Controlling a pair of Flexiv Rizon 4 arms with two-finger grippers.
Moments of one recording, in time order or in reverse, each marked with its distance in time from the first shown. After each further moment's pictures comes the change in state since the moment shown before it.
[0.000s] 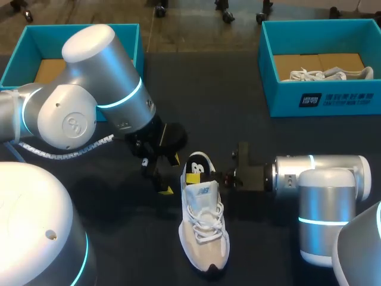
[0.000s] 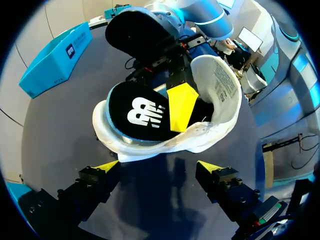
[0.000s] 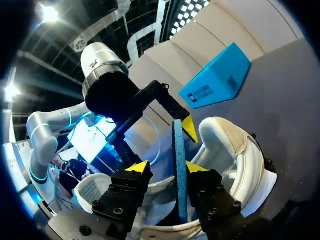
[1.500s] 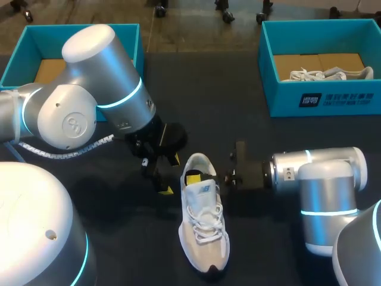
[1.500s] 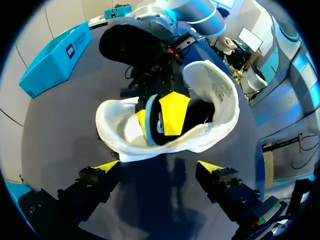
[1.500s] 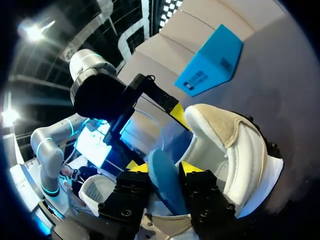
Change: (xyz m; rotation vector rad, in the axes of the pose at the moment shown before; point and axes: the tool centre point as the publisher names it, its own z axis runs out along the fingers) left arm 0.000 0.000 0.000 0.000 0.000 0.000; right arm -0.005 -0.009 0.001 0.075 0.032 0.151
